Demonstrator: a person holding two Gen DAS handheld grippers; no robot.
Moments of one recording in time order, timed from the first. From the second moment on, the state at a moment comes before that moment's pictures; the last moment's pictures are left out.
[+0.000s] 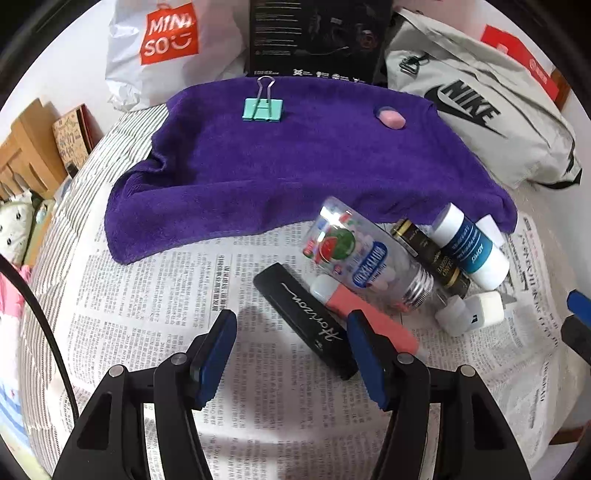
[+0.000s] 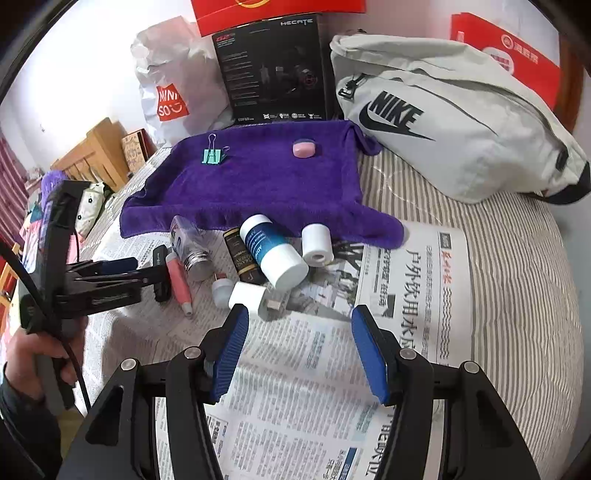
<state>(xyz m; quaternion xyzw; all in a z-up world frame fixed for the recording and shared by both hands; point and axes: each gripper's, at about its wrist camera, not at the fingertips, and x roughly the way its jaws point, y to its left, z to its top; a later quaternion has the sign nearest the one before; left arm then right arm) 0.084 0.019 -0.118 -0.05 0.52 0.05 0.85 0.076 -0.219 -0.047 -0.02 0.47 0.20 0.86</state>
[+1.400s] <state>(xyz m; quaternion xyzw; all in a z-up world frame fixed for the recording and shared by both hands) 0.070 0.038 -0.124 -0.03 0.48 0.01 0.87 0.172 -0.190 -0.097 -0.04 0.50 0.18 0.85</state>
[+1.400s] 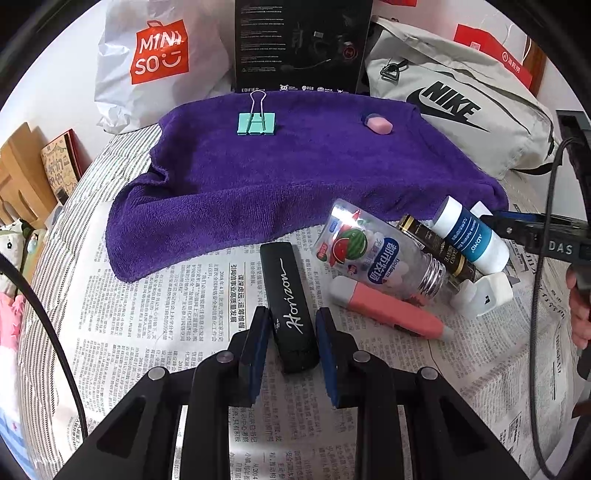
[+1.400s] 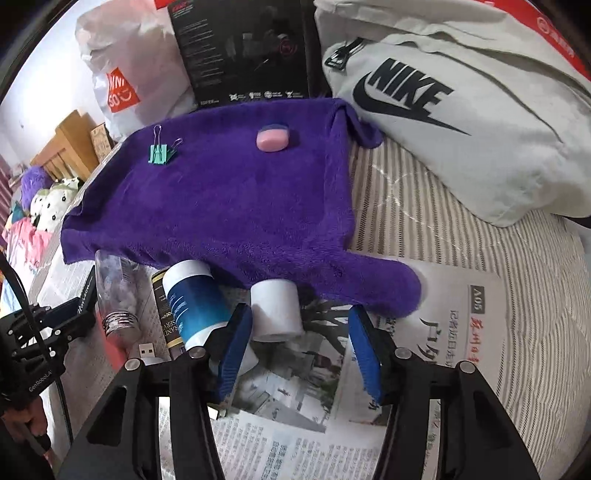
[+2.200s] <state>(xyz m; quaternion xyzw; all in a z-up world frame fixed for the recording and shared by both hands) 0.067 0.055 -0.119 -0.07 0.49 -0.01 0.87 0.157 -0.200 -0.086 -0.05 0.49 0.20 0.84</state>
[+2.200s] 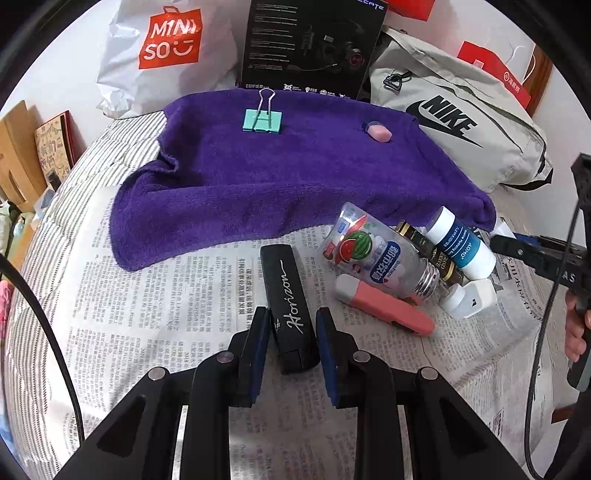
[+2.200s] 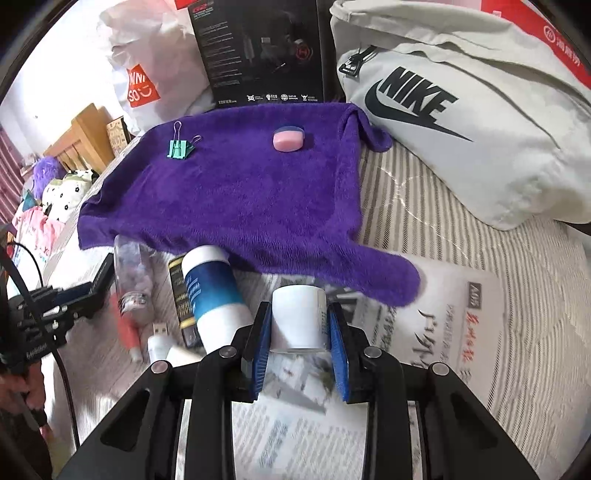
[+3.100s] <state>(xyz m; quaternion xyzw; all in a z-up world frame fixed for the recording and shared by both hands) 0.070 0.075 -0.072 -0.10 0.46 -0.04 0.88 0.139 -0.207 -0.073 -0.05 0.49 0.22 0.84</state>
